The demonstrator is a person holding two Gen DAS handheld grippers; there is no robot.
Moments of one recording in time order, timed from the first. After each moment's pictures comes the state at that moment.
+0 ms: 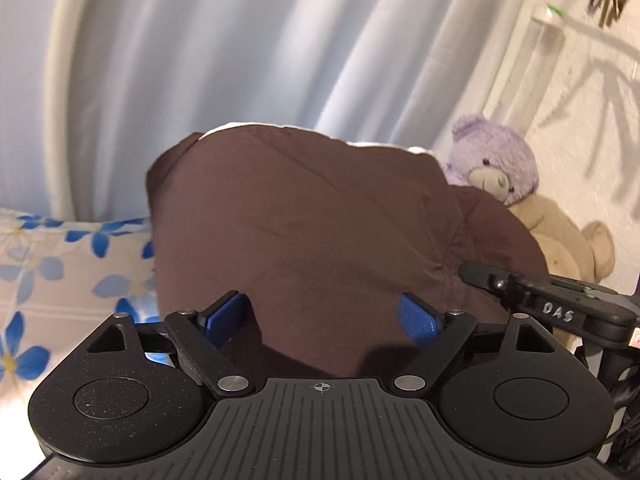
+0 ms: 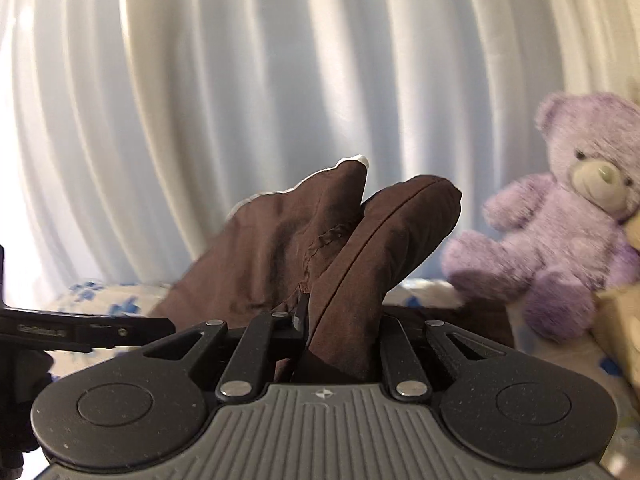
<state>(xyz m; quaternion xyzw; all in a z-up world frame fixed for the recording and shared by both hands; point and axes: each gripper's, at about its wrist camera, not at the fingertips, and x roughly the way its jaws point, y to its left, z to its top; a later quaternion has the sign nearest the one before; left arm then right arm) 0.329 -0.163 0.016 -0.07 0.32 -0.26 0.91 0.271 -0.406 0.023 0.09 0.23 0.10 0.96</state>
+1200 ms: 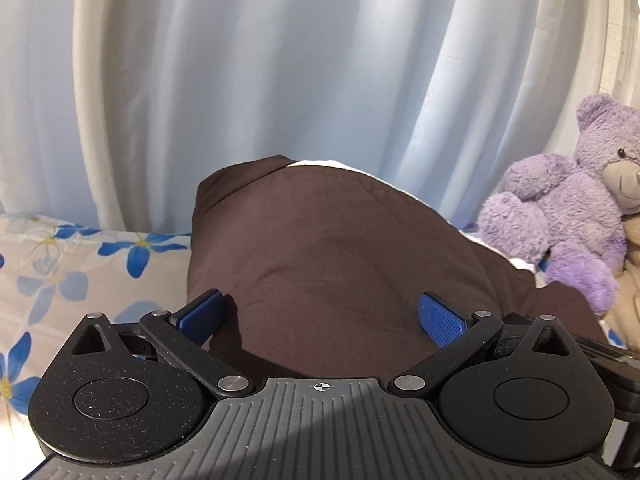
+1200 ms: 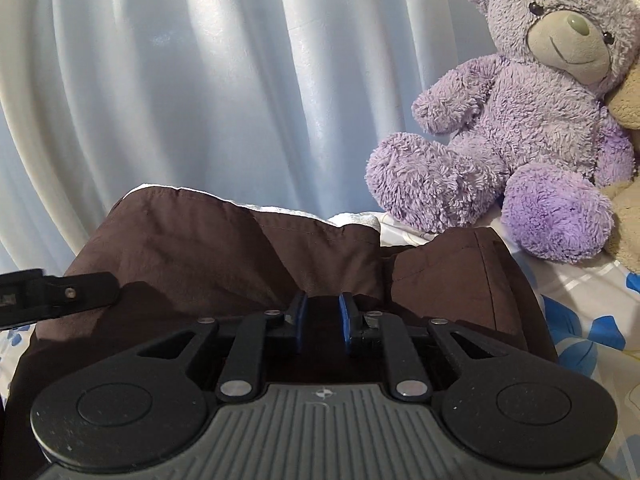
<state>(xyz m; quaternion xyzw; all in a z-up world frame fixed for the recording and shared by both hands) 0.410 -0.204 -0.051 -0.03 0.30 -0.10 0.95 0.368 -0.422 -0.080 0.14 0.28 -0.02 0.95</state>
